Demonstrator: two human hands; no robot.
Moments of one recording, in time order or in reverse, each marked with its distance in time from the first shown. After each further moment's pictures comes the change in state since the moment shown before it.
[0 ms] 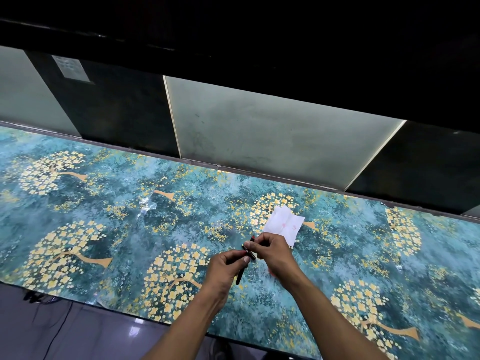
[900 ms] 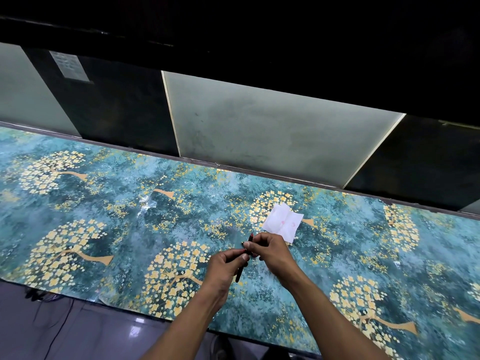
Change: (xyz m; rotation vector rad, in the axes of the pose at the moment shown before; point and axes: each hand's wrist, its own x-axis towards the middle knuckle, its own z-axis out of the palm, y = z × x) left_hand -0.006 -0.003 -0.003 0.046 -0.020 -0.015; right_hand -0.013 -0.003 0.001 -0.030 -0.033 0.012
